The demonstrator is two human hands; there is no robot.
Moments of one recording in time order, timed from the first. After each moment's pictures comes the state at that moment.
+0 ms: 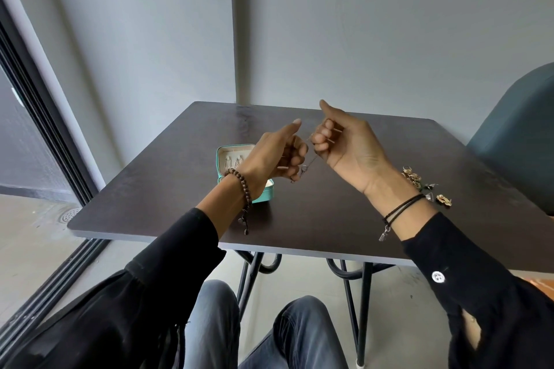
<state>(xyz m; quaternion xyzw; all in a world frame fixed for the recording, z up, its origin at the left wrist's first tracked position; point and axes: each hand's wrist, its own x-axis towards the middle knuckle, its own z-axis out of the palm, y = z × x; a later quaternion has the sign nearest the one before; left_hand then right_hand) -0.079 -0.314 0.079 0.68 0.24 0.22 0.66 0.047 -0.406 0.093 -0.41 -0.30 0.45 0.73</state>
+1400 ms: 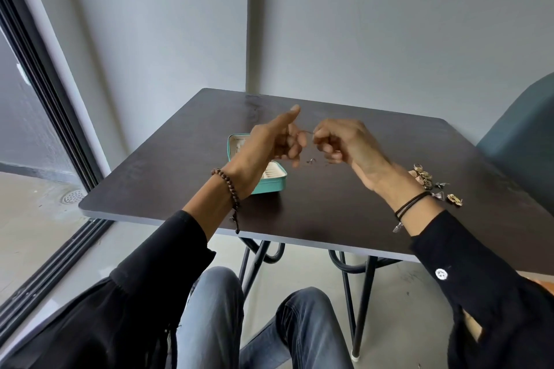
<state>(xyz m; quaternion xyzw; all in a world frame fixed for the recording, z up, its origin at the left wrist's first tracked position) -0.114 -0.300 0.069 0.69 0.16 0.27 0.65 0.040 -0.395 0.079 -0.62 -0.48 0.30 0.55</state>
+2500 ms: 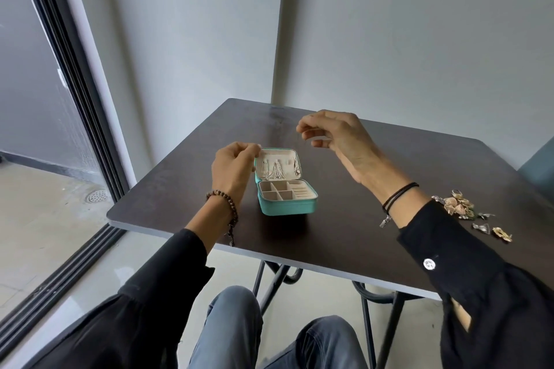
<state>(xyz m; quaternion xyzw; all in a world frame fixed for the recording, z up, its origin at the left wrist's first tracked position) -0.143 -0.221 0.014 0.57 0.43 0.47 0.53 0.020 -0.315 0.089 -0.60 -0.51 0.28 0.55</state>
